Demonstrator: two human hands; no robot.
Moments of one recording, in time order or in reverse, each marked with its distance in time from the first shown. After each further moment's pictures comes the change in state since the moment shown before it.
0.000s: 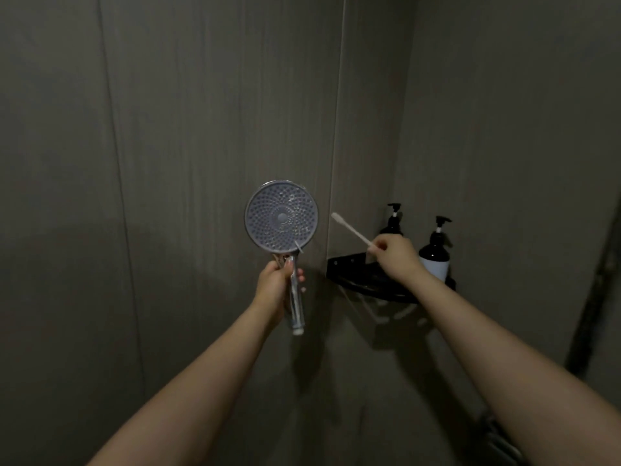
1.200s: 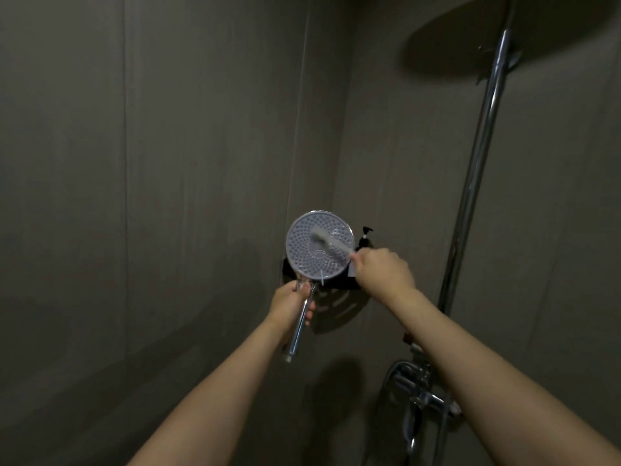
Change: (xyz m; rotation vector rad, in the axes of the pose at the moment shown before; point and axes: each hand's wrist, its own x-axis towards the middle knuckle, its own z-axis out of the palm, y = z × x) left_hand -0.140 0.014 0.024 0.241 -0.309 -0.051; right_hand -0.191 -0.119 -0.074 -0.452 0.200 0.144
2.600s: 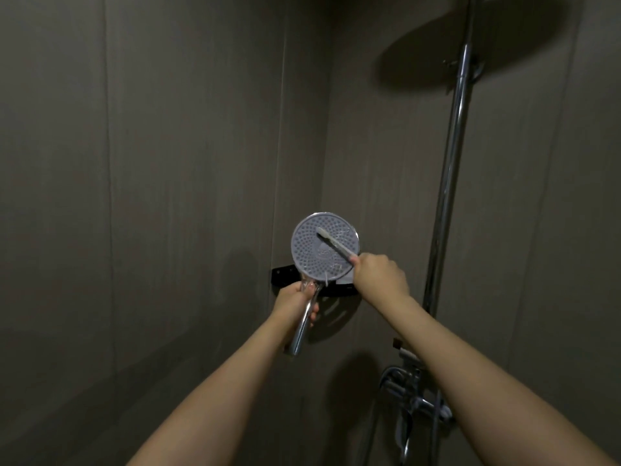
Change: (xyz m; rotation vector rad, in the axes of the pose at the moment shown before) left_hand -0.007 0.016 0.038 0.038 -0.043 0.031; right_hand -0.006 0.028 -0.014 -0.042 -0.022 0.005
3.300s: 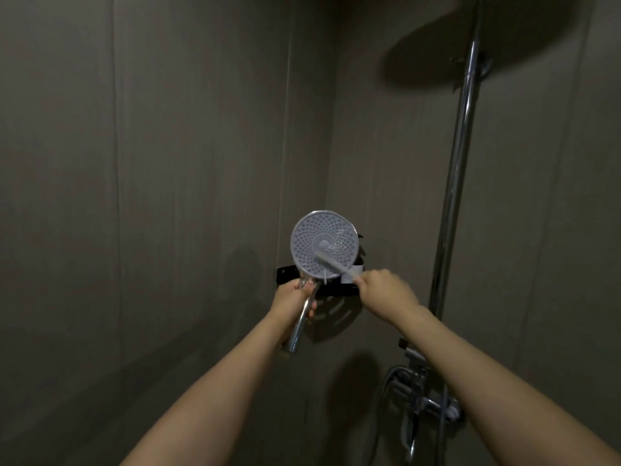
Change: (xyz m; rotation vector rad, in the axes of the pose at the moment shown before) left_hand 0.002 0.002 -0.013 0.041 0.019 0.013; right_hand -0.001 0.019 0.011 0.095 -0.037 0.009
